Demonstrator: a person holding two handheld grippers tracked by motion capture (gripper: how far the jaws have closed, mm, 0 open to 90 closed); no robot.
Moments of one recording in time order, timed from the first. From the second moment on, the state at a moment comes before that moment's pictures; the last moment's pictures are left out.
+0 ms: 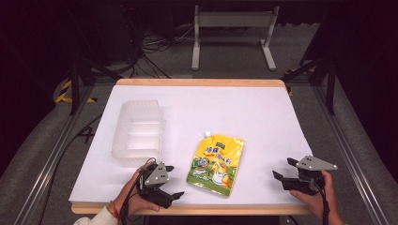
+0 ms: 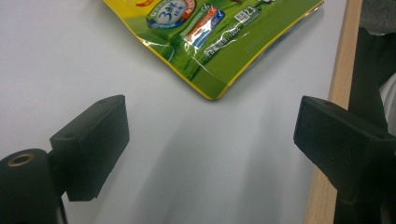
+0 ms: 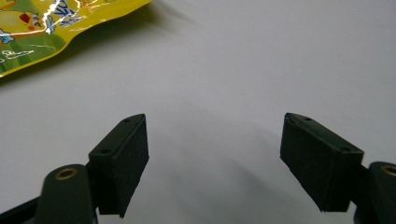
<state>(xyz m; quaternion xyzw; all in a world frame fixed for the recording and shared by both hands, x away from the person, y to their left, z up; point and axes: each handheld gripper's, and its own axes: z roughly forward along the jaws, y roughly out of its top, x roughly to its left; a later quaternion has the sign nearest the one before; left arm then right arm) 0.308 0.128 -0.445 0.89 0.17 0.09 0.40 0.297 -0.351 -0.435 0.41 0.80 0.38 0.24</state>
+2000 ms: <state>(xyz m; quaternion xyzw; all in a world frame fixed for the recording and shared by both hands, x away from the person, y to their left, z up) 0.326 0.107 -0.456 0.88 0.22 0.04 0.41 0.374 -0.226 -0.446 0.38 0.82 0.43 -0.01</state>
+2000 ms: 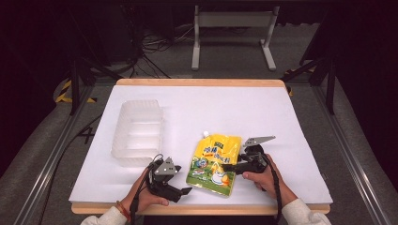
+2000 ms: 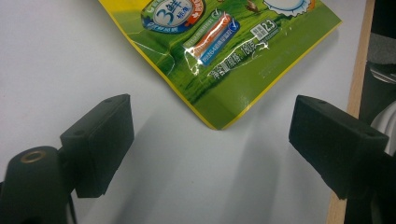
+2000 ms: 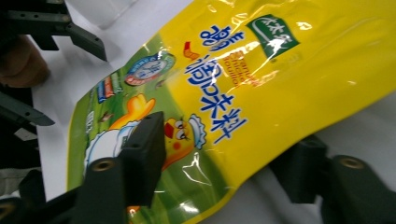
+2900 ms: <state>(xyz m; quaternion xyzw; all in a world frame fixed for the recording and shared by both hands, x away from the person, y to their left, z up) 0.347 0.093 -0.436 0.86 0.23 0.02 0.45 0.332 -0.220 -0.403 0.28 0.80 0.52 0.07</state>
